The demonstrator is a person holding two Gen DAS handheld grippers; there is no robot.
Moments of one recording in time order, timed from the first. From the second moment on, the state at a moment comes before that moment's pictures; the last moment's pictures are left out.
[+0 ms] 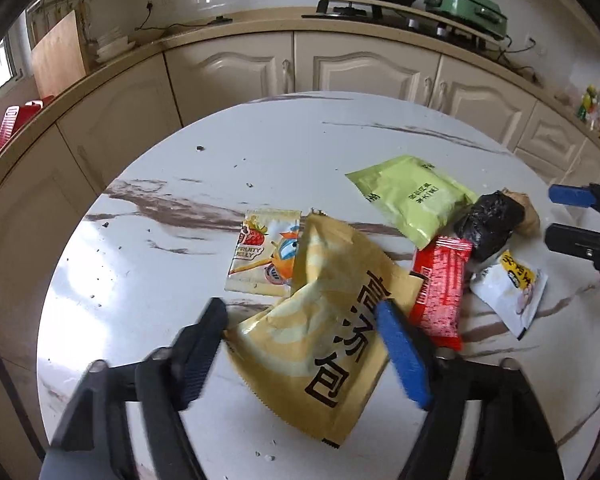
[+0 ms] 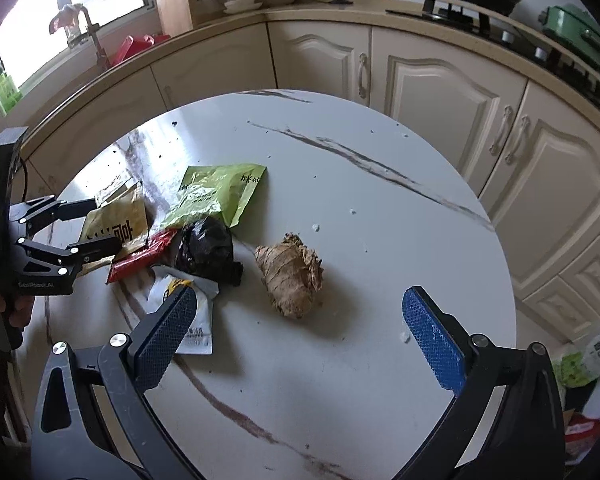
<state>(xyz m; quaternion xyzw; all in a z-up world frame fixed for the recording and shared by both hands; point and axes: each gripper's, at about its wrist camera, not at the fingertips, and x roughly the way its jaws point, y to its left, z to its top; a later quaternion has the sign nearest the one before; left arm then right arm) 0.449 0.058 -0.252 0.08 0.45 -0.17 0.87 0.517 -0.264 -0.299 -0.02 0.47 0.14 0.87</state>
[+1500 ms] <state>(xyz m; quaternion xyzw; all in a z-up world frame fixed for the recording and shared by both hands) 0.207 -0.098 -0.153 0.06 0.36 -0.26 0.89 0.285 -0.365 -0.218 0.07 0.36 0.15 0.92</state>
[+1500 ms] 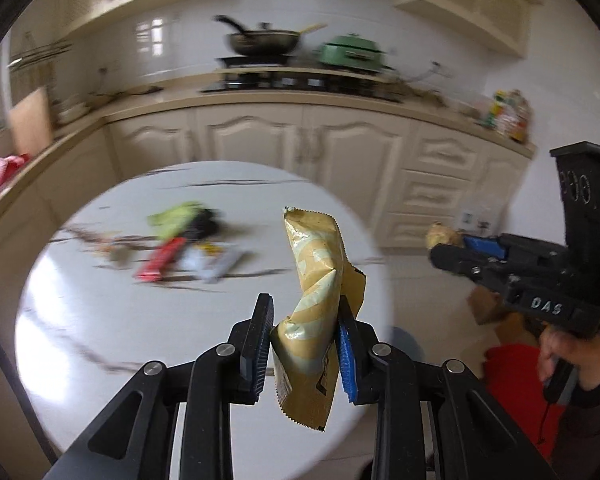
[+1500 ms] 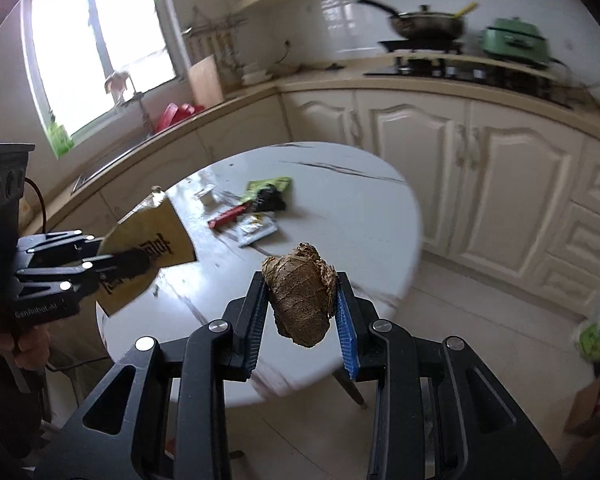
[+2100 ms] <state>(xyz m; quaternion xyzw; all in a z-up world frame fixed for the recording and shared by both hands) 0.264 -0.364 -0.241 0.15 0.44 -0.36 0.81 0.202 -0.561 -0.317 0.19 0.39 0.00 0.90</state>
